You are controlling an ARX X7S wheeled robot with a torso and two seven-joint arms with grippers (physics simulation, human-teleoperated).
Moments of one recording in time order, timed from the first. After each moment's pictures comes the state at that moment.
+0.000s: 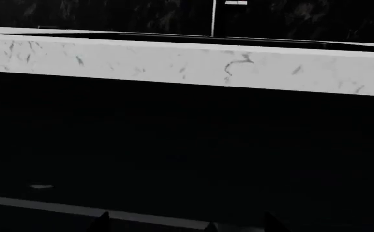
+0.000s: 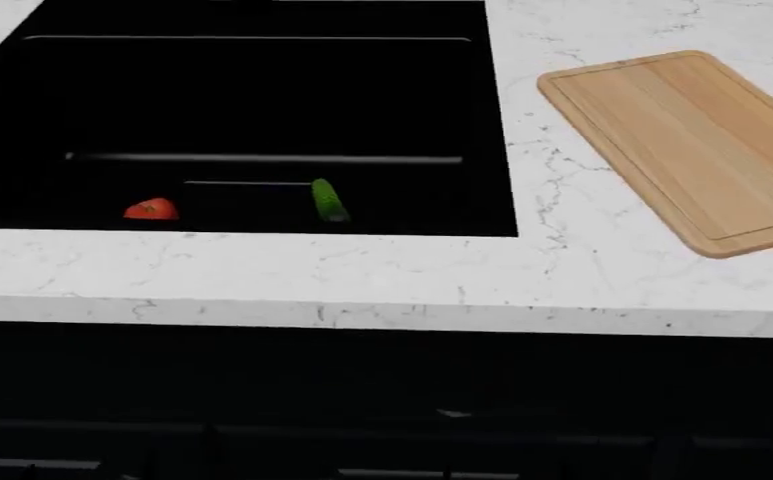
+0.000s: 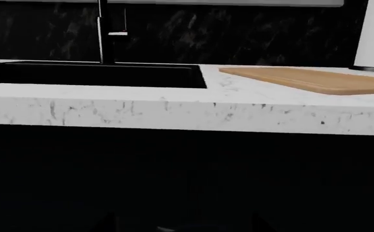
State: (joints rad) left arm -0.08 -0.05 0.06 -0.27 -0.10 0.18 -0.15; right arm -0.02 0.07 -0.10 0.00 0.04 -0.08 0.08
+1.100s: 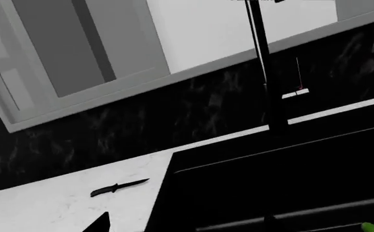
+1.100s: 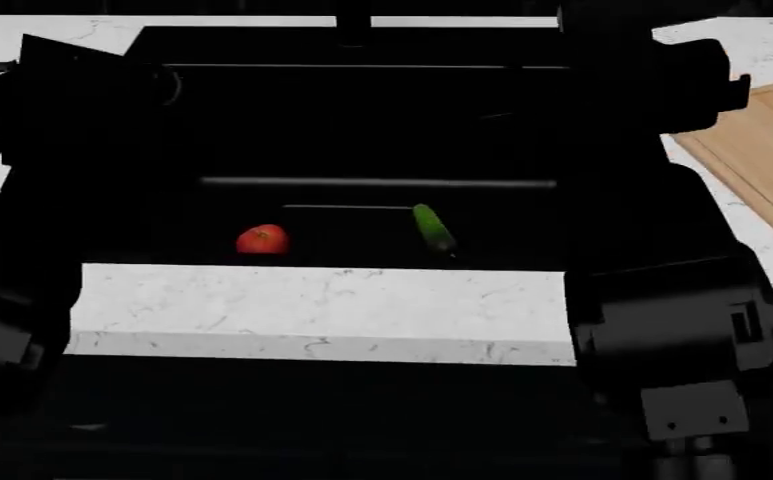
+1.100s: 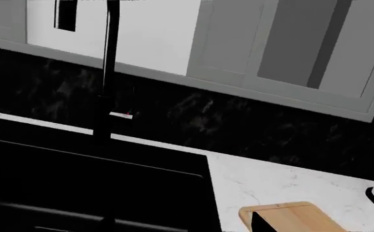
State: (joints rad) left arm -1.14 -0.10 0.30 -0.75 0.00 -0.35 -0.15; right arm 1.14 0.22 -0.27 0.45 0.17 0.61 0.03
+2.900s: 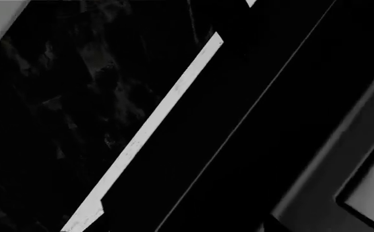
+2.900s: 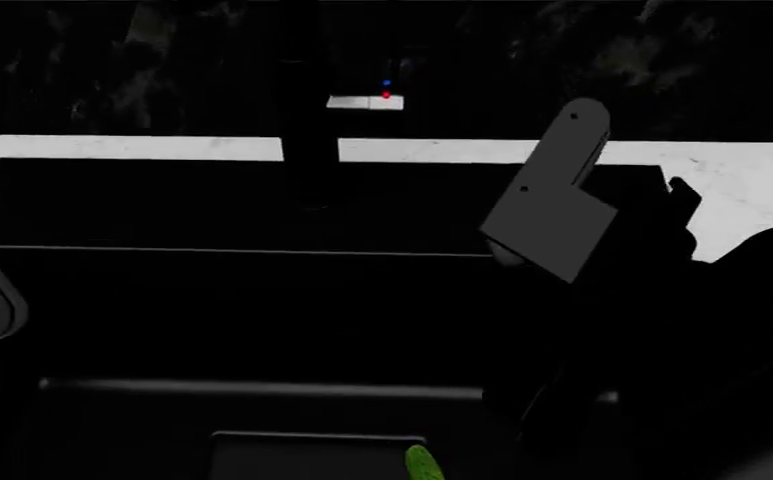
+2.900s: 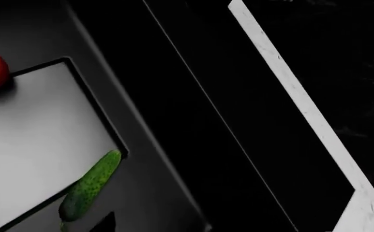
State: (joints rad) left arm -0.86 -0.77 0.51 0.20 -0.07 -0.82 0.56; right arm 1.20 0.71 -0.78 -0.28 0.21 1.28 -0.78
